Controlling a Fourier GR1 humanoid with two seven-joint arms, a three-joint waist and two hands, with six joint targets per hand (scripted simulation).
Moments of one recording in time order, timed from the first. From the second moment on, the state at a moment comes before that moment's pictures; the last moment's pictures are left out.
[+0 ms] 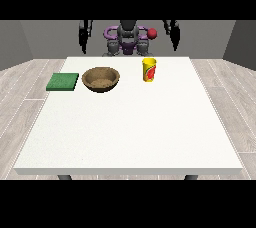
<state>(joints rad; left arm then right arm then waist) 0.02 0.11 -0.01 -1.59 0.03 -0.01 0.00 0.00 -0.12 0.02 -1.56 0.00 0.01 -0.02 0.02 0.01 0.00</state>
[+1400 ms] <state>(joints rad) -0.11 0.09 0.14 -1.55 0.11 -0.04 -0.22 -0.05 -0.23 -0.21 -1.58 -0.22 0.22 -0.11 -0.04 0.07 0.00</state>
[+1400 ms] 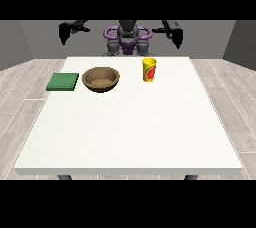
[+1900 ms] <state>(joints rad) -0.23 0.02 0.14 -1.20 0.04 0.07 -0.54 -0.11 -0.24 -0.22 -1.53 -0.21 0.27 -0.19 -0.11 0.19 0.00</state>
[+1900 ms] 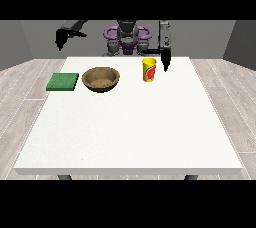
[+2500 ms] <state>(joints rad) -0.40 0.04 0.20 -0.79 0.03 0.11 -0.77 -0.14 -0.25 -0.24 -1.43 -0.20 0.30 -0.26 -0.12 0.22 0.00</state>
